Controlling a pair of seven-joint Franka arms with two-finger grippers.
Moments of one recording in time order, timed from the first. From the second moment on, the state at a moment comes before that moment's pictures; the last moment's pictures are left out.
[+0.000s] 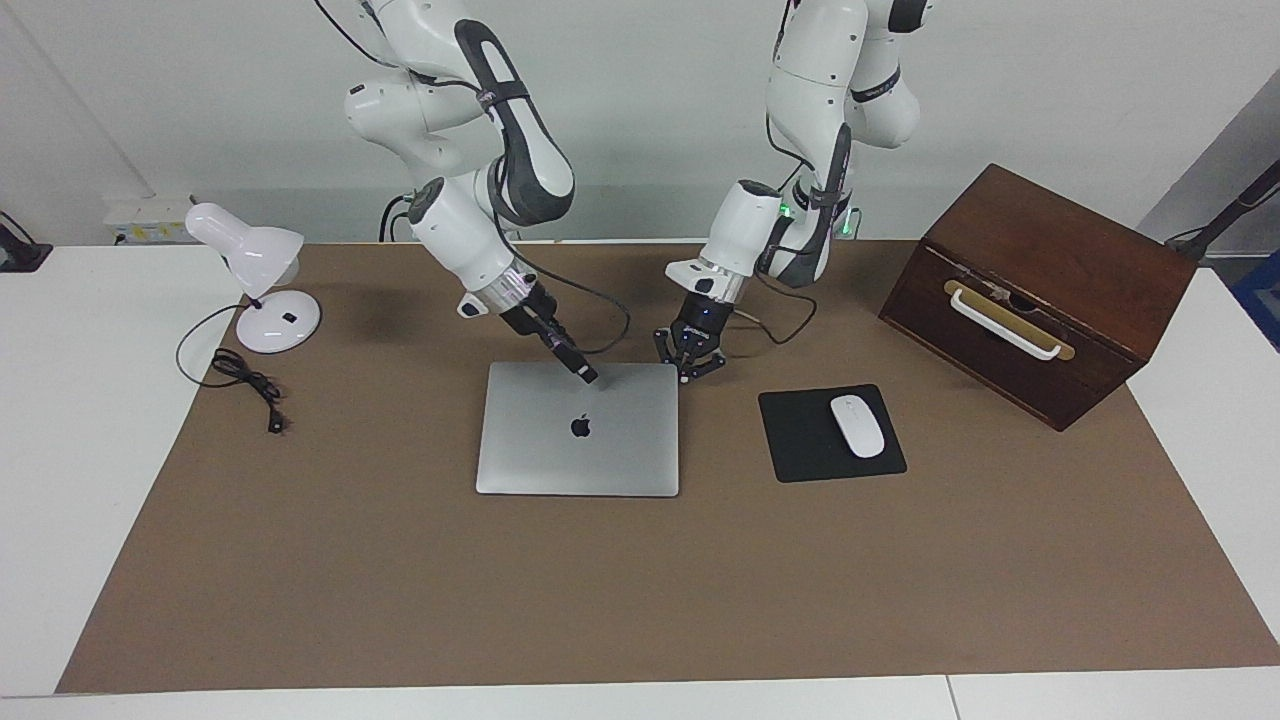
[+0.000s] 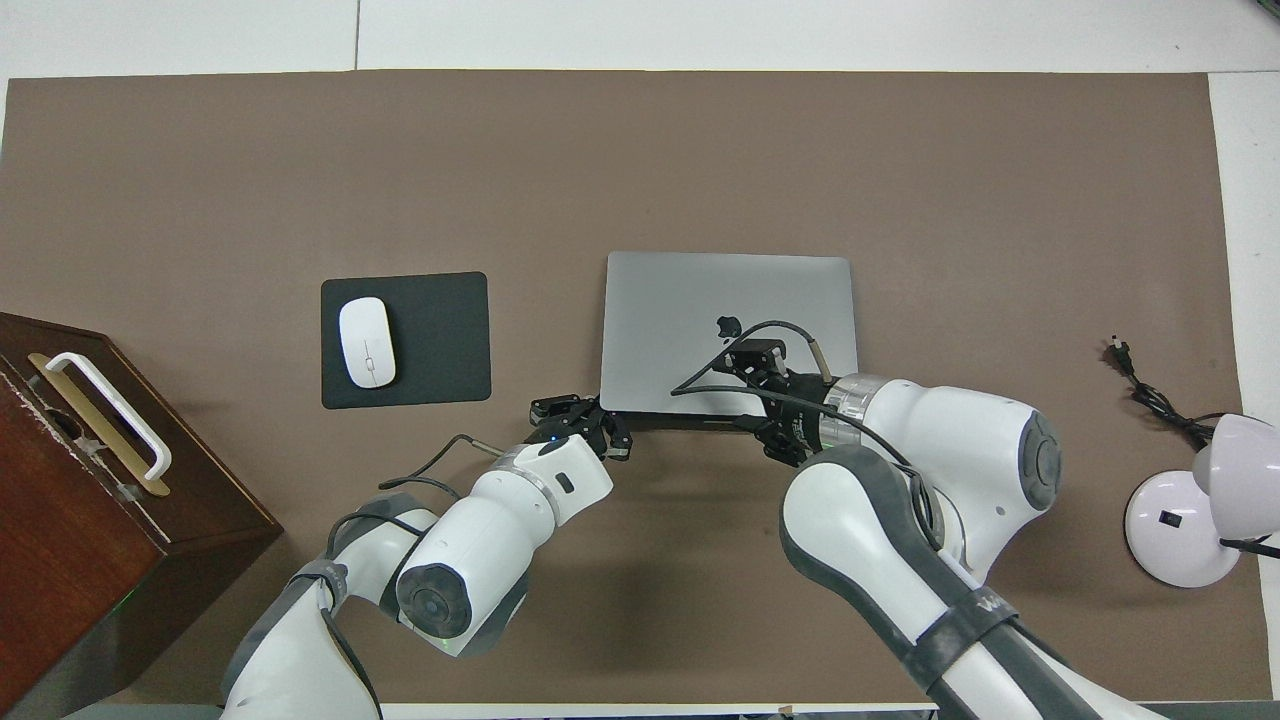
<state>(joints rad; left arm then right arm) -0.70 0.26 -0.01 -2.50 -0.05 3.48 -0.26 0.38 0.04 0.10 -2.36 1.04 2.69 0.68</state>
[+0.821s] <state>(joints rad) -0.70 0.26 -0.01 -2.50 -0.05 3.49 -0.26 0.43 0.03 0.10 -2.38 1.04 2.69 0.73</state>
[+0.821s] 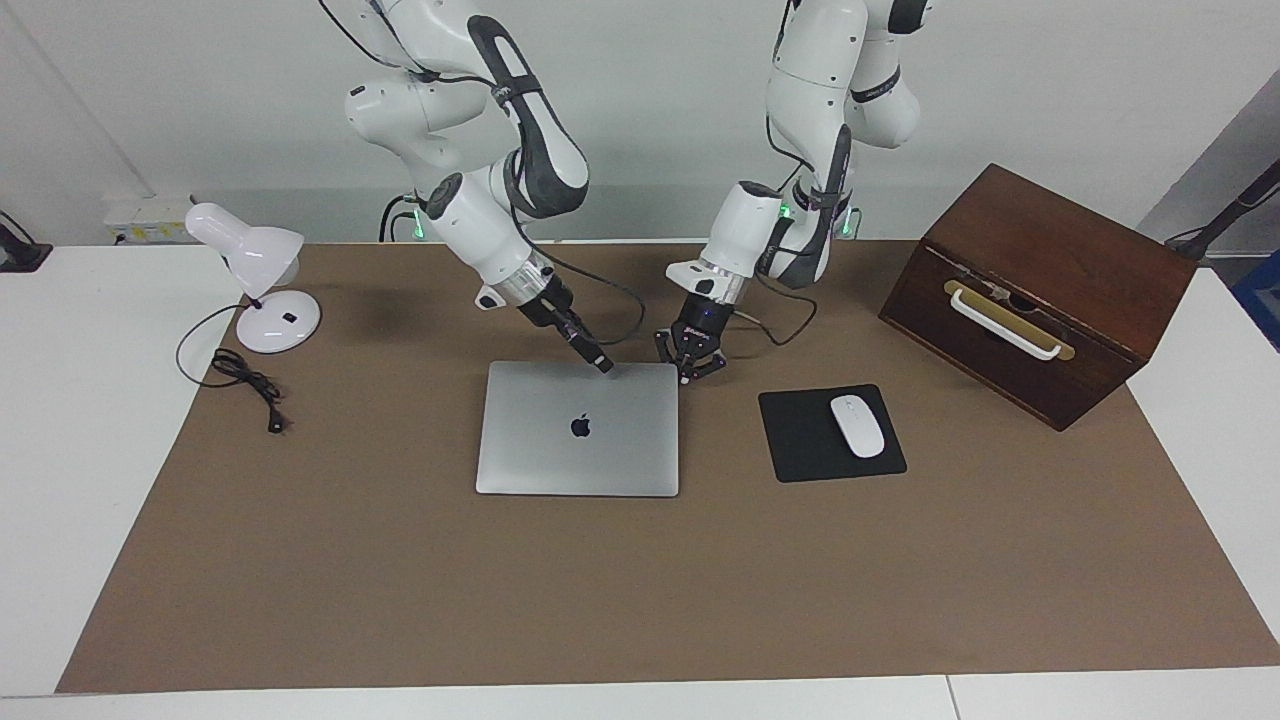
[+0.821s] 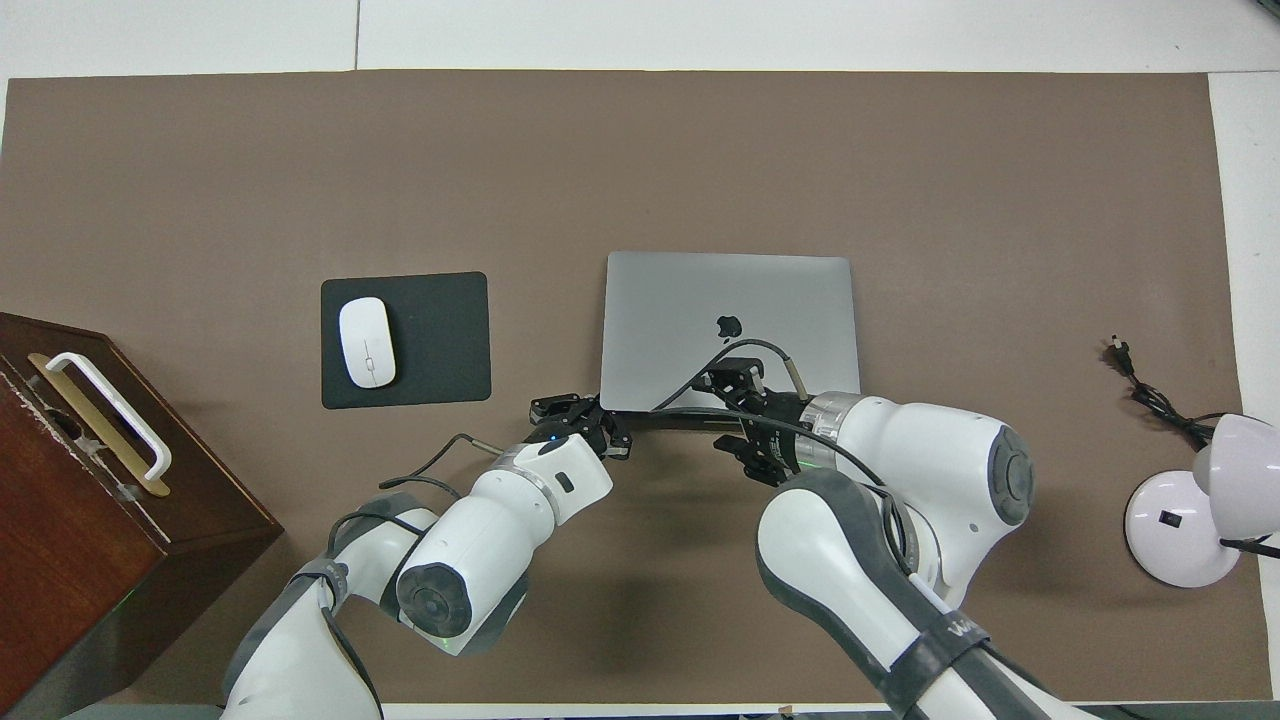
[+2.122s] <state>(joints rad) -0.70 0.27 -0.01 -2.50 -0.05 3.49 -0.24 0.38 0.05 0.09 -2.41 1.04 2.70 0.61</state>
